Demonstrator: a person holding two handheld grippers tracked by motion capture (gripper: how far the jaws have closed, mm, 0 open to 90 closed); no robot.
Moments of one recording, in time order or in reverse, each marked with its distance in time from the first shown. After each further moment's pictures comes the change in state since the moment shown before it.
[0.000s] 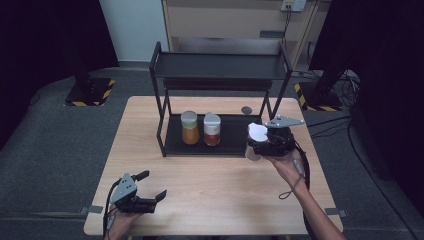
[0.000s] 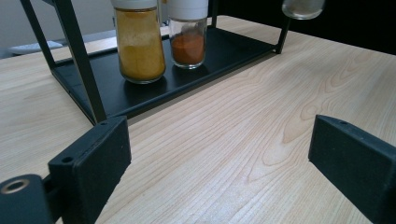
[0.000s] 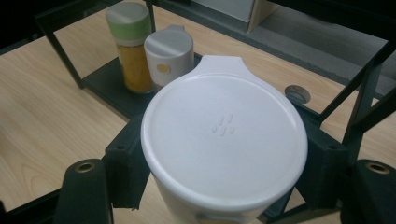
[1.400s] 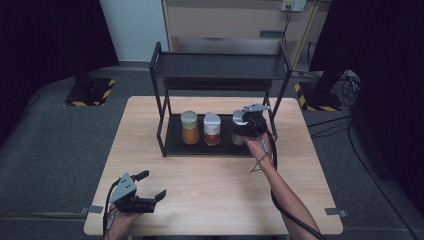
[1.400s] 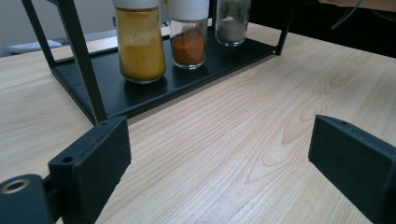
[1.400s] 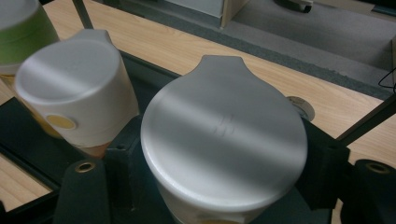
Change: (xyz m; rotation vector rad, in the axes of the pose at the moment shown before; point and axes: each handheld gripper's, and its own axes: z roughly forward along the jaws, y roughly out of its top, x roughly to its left) left arm 0.002 -0.001 0.000 -0.002 -0.003 -0.008; right arm -0.002 0.008 0.125 0.014 -0.119 0.073
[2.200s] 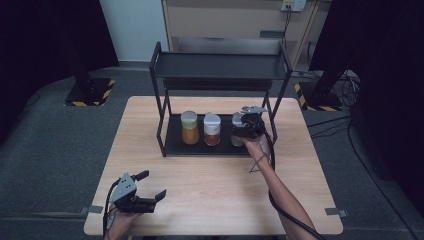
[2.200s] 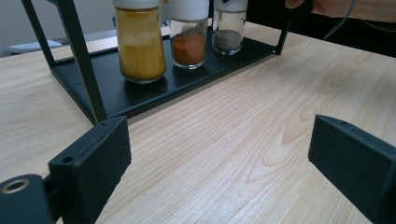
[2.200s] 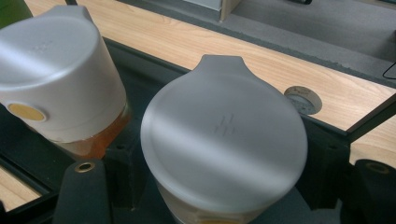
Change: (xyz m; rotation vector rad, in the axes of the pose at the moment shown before) left arm 0.000 0.000 0.000 0.002 0.000 0.002; right arm -0.002 -0.009 0.014 0.011 -0.001 0.013
